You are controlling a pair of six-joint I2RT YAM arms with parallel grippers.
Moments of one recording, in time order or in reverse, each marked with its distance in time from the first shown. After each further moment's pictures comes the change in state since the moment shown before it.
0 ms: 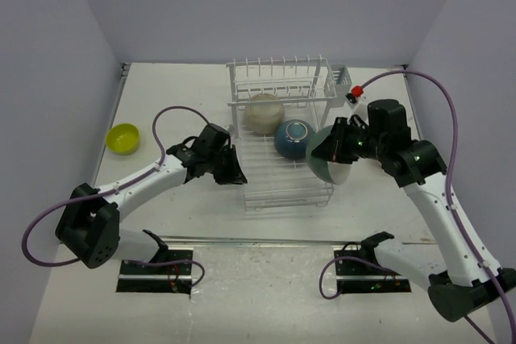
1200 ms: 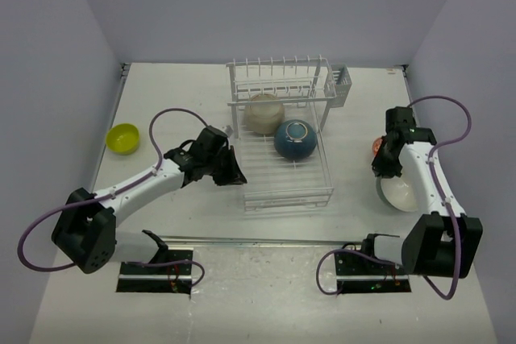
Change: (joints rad) left arm 0.000 -0.041 -0.045 0.045 -0.014 -0.017; right arm -0.470 0.238 -0.208 -0.168 0.605 -0.120
